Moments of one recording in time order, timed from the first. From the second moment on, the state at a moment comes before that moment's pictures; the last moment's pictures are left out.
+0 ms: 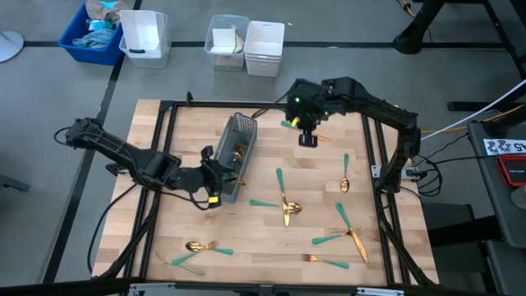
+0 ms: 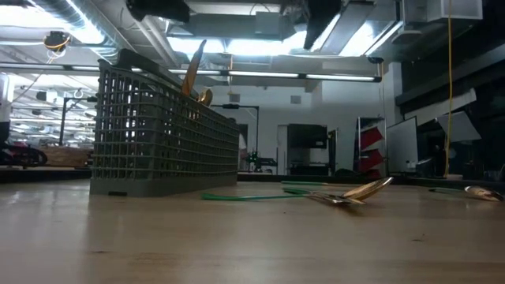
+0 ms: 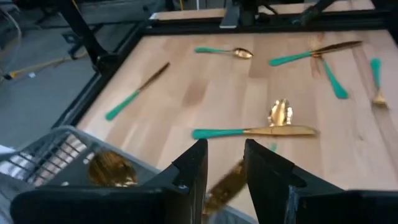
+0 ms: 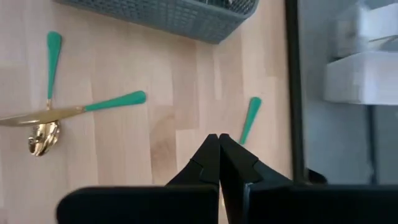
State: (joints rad) left arm -0.40 1.14 0.93 -0.40 -0.64 -0.22; right arm -0.29 1.79 2.10 -1.46 0.04 -0.29
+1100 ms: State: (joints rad) left arm -0.08 1.18 0.93 -0.19 -0.63 -0.01; right arm -0.59 1.80 1.57 -0.91 -0.05 -0.48
